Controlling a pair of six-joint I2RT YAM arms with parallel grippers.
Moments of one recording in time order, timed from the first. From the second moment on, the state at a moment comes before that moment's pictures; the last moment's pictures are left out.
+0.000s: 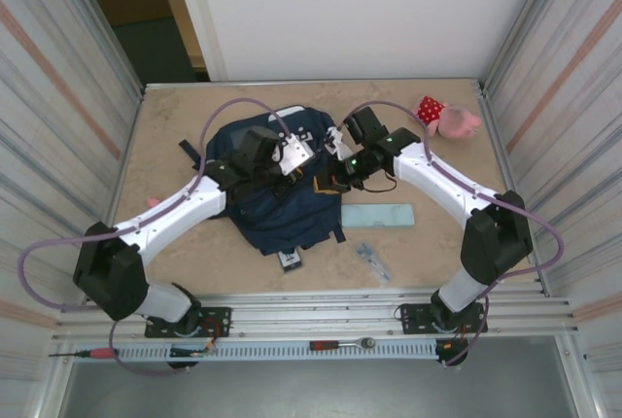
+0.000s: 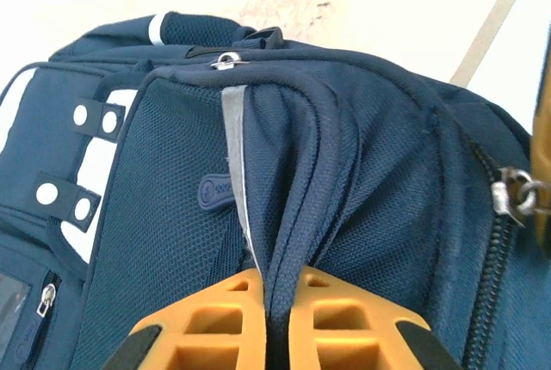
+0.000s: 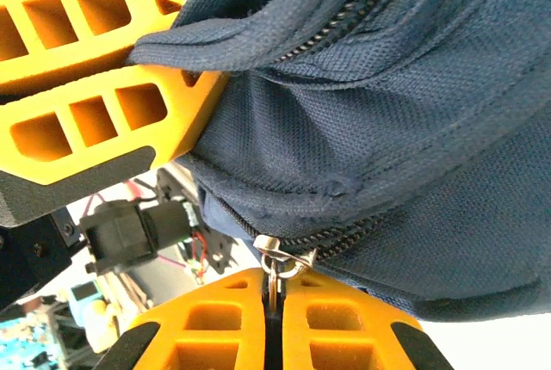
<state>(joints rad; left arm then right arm) -0.65 1.44 1.11 -0.41 0.07 0.34 0.58 1.62 1.35 -0.78 -0.67 0.56</state>
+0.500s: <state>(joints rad) -0.63 1.53 1.22 -0.43 0.10 -0.12 0.63 1.59 1.23 -0.51 -0.57 0.84</state>
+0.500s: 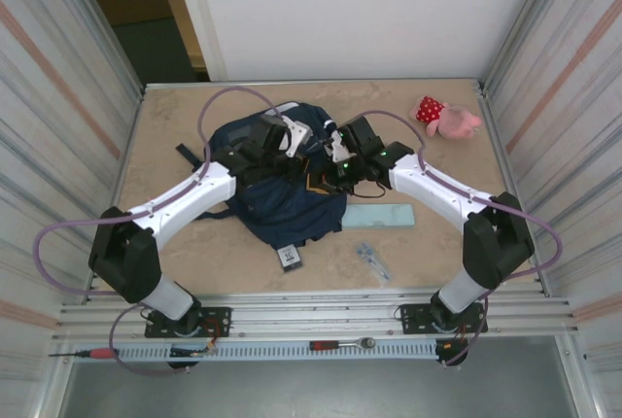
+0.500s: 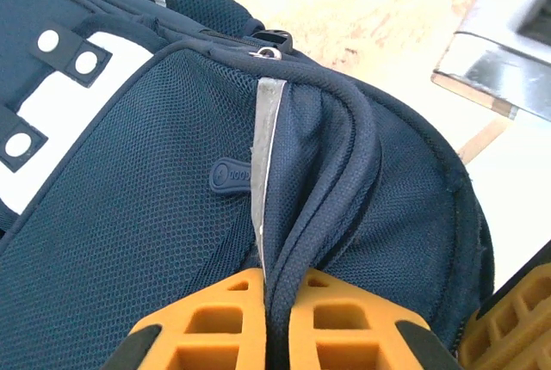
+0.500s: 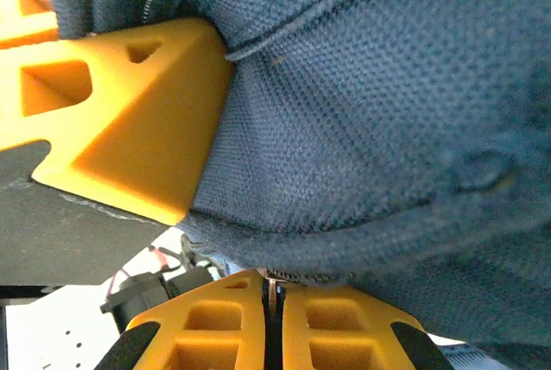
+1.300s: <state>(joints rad) -0.42 1.42 1.07 -0.31 0.57 0.24 0.47 1.43 1.09 -0.35 -0.71 0.98</state>
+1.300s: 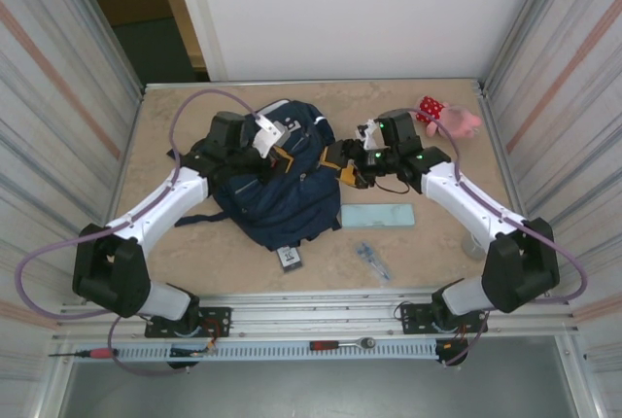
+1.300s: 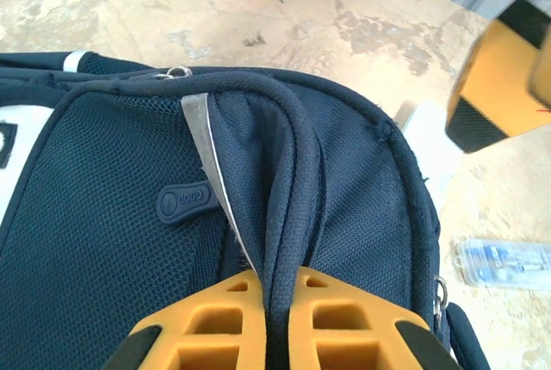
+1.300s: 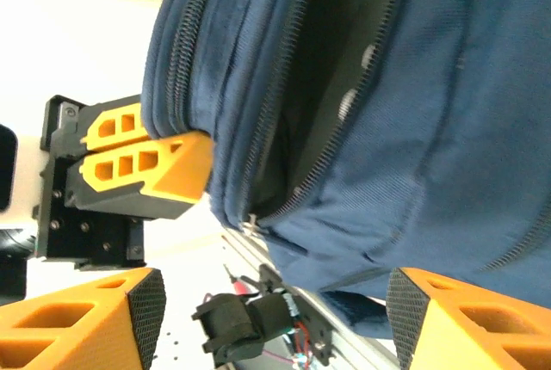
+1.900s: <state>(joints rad) -0.40 1.42 1.08 -0.39 0.68 0.51 0.51 1.59 1.10 -0.09 -0.74 1.20</state>
